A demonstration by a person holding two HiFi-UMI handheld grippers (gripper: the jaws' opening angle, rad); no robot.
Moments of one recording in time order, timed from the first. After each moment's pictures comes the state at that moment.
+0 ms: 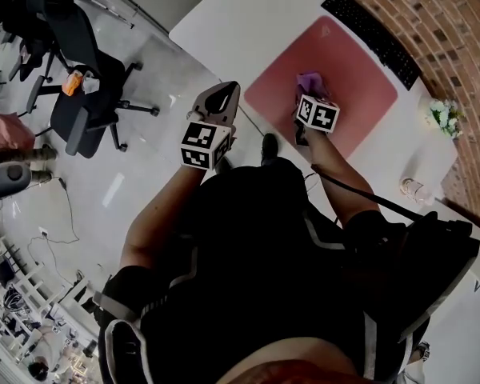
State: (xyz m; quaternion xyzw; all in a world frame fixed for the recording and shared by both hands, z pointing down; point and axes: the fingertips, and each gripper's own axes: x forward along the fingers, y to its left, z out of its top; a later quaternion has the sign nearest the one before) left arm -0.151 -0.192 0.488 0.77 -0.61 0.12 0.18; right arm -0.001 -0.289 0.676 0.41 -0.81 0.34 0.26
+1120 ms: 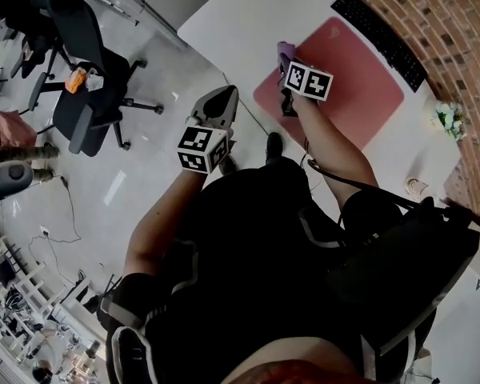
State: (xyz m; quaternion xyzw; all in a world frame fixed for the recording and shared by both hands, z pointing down) left arm -0.186 -0.167 0.494 0.76 -0.61 0.08 0.21; right arm -0.118 -0.331 0.626 0.36 -0.84 0.37 0.18
